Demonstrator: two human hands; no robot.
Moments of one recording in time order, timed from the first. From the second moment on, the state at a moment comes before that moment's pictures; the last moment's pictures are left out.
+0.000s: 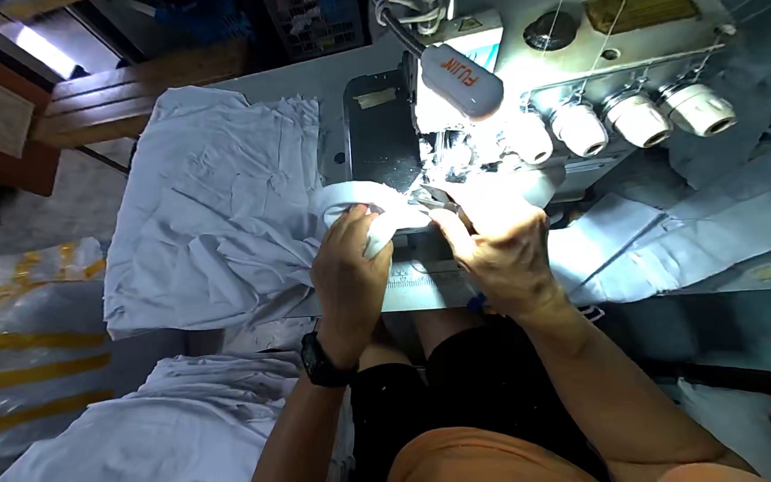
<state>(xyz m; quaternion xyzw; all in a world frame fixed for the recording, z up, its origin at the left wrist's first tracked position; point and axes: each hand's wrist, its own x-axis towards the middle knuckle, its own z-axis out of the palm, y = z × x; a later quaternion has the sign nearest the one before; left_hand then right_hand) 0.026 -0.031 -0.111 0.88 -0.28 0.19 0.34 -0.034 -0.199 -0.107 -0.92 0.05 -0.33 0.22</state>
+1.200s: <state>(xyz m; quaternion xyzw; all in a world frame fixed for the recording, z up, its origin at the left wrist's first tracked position) 0.056 0.052 -0.041 0.72 -0.37 -0.32 0.50 -0.042 -0.182 -0.104 -0.79 -0.29 -0.15 0.52</state>
